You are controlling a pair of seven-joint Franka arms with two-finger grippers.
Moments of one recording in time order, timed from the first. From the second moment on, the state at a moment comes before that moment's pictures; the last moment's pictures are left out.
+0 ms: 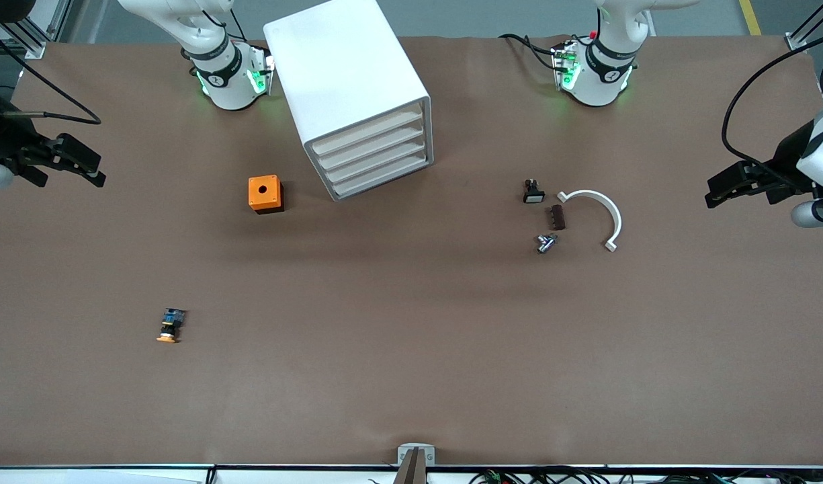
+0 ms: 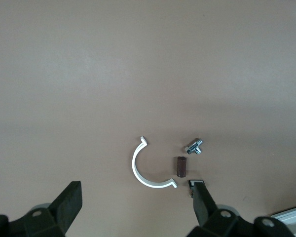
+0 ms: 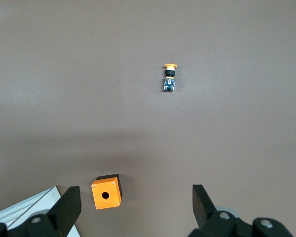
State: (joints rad) left arm 0.01 0.13 -0.10 -1.39 0.01 1.51 -0.14; right arm 0.00 -0.09 0.00 -1.69 0.02 1.66 0.03
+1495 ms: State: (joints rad) left arm 0.02 0.13 -0.08 -1.39 0.01 1.52 -0.14; right arm 0.00 -0.09 0.00 -1.69 0.02 1.64 0.03
